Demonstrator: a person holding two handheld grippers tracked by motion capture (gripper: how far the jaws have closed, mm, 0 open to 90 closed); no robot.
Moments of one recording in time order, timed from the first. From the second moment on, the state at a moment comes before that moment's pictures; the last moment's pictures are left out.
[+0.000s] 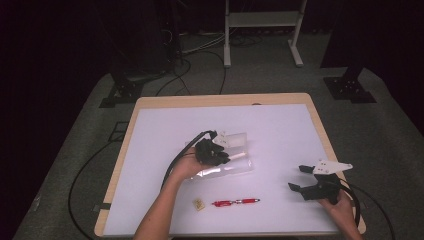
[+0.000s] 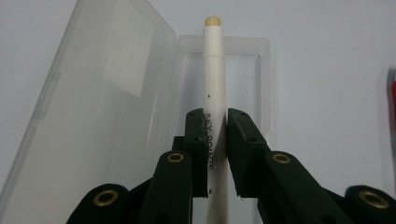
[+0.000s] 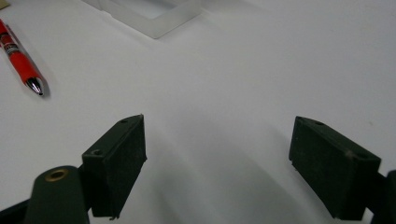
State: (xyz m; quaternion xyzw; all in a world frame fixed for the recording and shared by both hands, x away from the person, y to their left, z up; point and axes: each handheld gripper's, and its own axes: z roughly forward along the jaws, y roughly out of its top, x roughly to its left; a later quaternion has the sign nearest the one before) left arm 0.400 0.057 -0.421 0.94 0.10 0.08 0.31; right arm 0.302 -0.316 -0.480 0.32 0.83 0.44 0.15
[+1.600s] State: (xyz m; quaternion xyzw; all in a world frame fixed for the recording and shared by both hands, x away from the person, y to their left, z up) left arm 0.410 0.051 -0.442 0.95 0.11 0.07 0.29; right arm 0.302 -0.317 -0.480 0.31 0.83 0.44 0.15
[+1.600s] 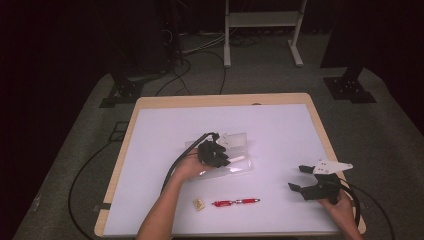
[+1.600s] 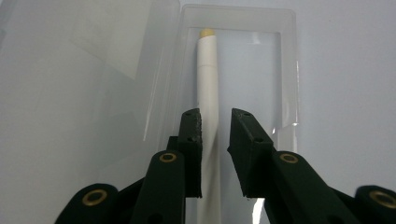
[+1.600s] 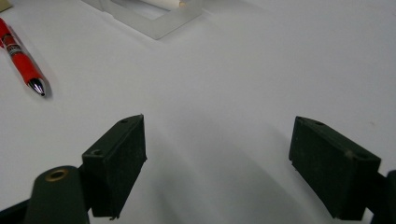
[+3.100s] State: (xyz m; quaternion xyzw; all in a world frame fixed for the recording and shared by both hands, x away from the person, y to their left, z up) left arm 0.359 0.047 -0.417 0.94 0.08 0.07 0.32; right arm 0.302 -0.317 -0.480 0.32 0.83 0.44 0.15
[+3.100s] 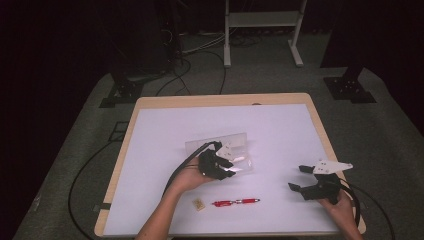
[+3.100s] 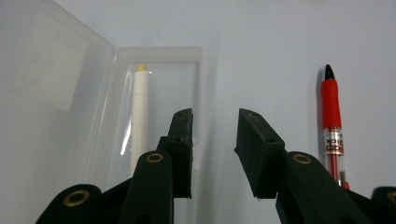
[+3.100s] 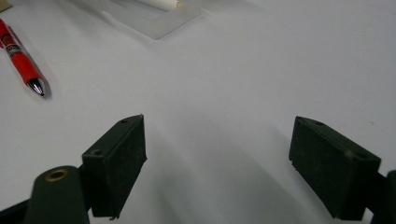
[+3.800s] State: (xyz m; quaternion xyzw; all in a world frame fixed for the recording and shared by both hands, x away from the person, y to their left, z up) left arm 0.339 0.049 -0.414 0.94 0.07 0.05 0.33; right arm 0.302 -0.317 -0.480 0.32 0.83 0.44 0.15
